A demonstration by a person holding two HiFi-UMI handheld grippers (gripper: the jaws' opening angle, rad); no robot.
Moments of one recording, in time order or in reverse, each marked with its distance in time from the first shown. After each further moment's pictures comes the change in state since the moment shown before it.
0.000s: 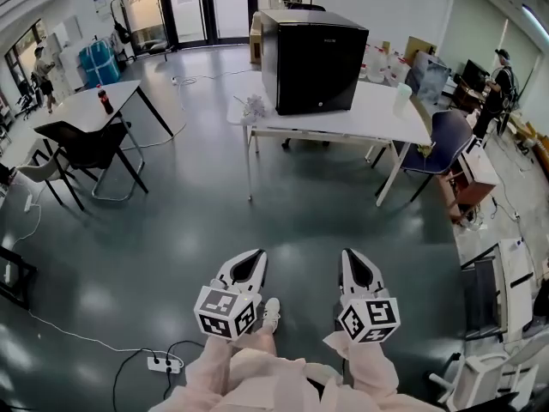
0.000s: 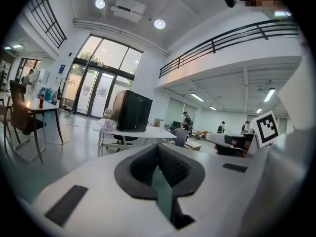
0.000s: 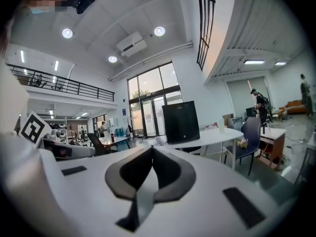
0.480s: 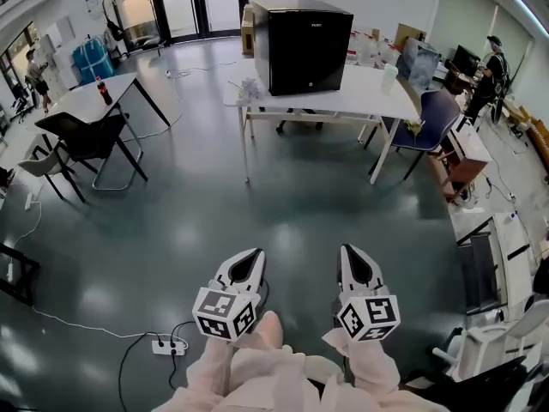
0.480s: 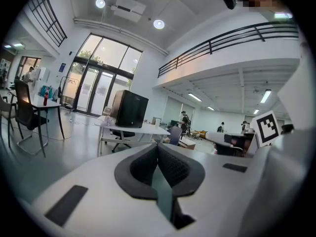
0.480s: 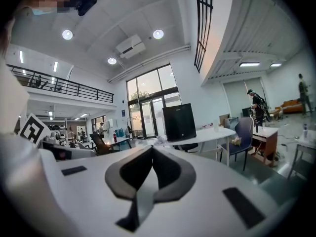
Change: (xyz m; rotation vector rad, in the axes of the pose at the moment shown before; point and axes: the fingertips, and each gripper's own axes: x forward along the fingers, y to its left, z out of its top) left arm -0.100 -0.061 -0.038 -0.009 0.012 -0.015; right arm -0.116 0.040 -0.016 0.009 -0.014 -0.019
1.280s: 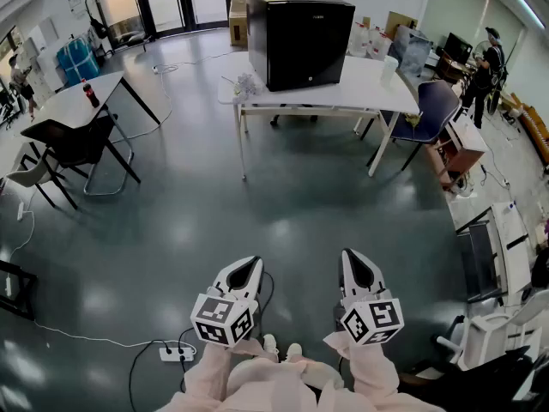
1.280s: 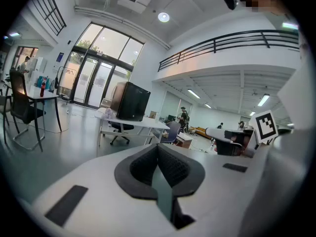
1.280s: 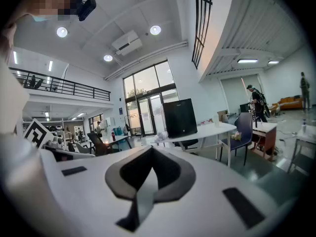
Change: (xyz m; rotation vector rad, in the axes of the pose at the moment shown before) left arm 0.006 0.071 -0.002 -0.038 0.081 -0.047; right arm 0.049 0.036 -0.009 0.033 0.030 -0.027
